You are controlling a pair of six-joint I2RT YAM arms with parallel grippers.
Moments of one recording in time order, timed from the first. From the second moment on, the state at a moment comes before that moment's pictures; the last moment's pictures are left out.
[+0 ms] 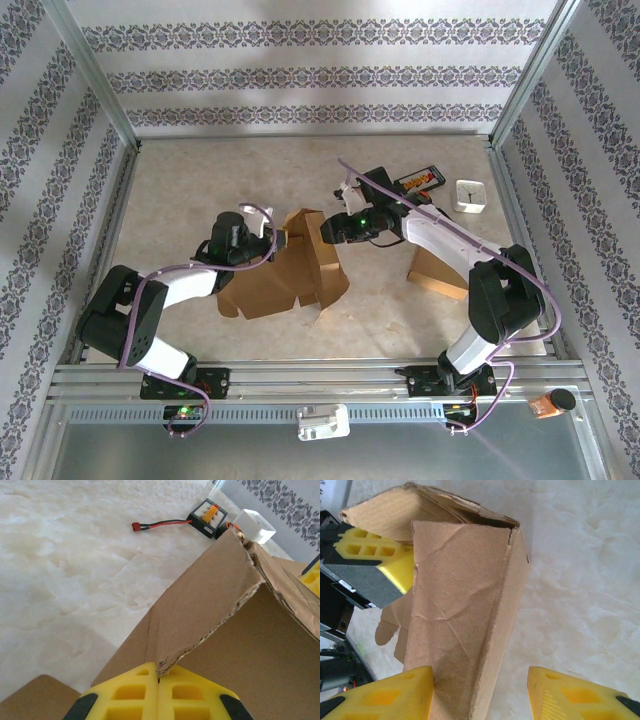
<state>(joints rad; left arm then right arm) -0.37 1.50 0.54 0.55 0.38 -0.29 0.50 1.63 1.20 -0.55 -0.54 0.30</state>
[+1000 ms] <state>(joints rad) -0.34 1.09 0.56 0.25 0.30 -0.02 0.60 1.64 1.25 -0.58 -0.45 0.24</state>
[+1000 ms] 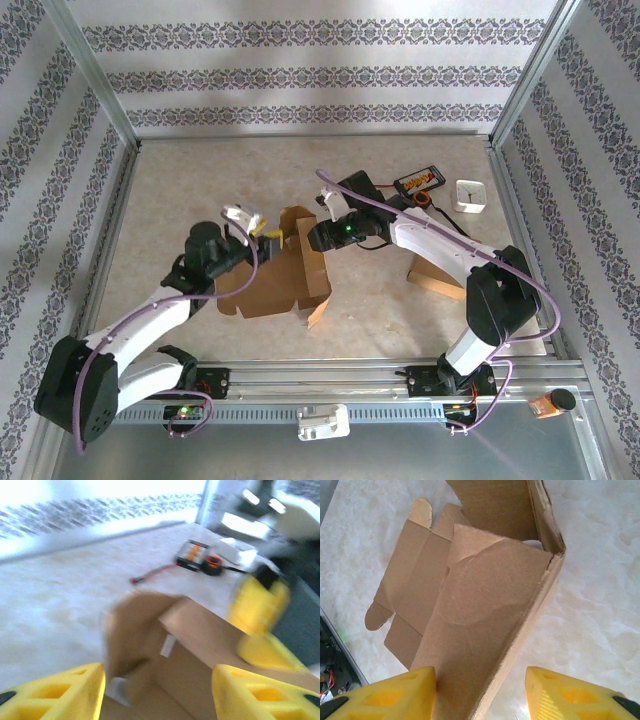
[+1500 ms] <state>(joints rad) 0.01 1.84 1.31 -0.30 0.95 0.55 0.61 1.64 1.26 -0.60 -0.46 0.26</state>
